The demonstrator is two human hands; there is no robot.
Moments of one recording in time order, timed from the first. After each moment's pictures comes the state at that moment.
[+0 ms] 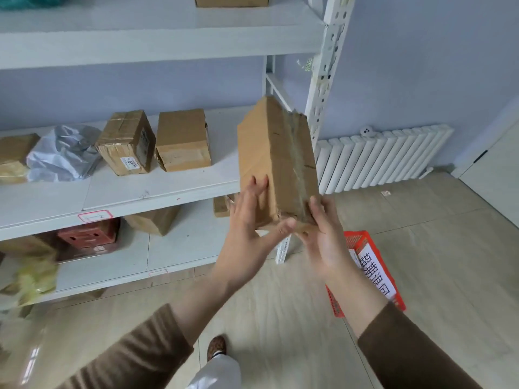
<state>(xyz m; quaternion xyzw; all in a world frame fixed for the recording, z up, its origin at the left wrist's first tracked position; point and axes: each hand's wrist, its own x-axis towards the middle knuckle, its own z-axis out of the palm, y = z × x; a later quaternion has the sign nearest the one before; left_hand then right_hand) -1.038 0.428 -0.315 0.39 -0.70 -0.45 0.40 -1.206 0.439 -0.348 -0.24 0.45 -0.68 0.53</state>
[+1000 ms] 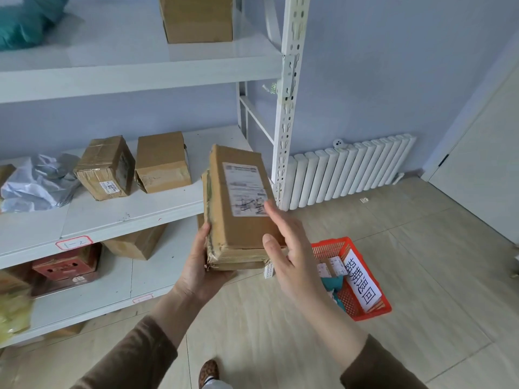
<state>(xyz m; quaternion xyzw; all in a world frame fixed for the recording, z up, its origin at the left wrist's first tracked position) -1.015 0.413 -0.358 0.35 -0.25 -0.81 0.40 -1.183 0.492 -0.333 -0.60 0.55 -0.56 0.17</state>
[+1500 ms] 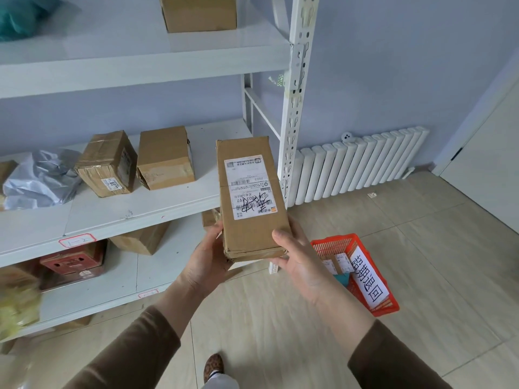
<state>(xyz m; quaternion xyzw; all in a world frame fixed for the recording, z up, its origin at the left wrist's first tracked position) -1.023 0.382 -0.369 0.40 -0.37 -0.75 0.37 -1.206 0.460 -0.355 -0.34 0.48 -0.56 0.58</state>
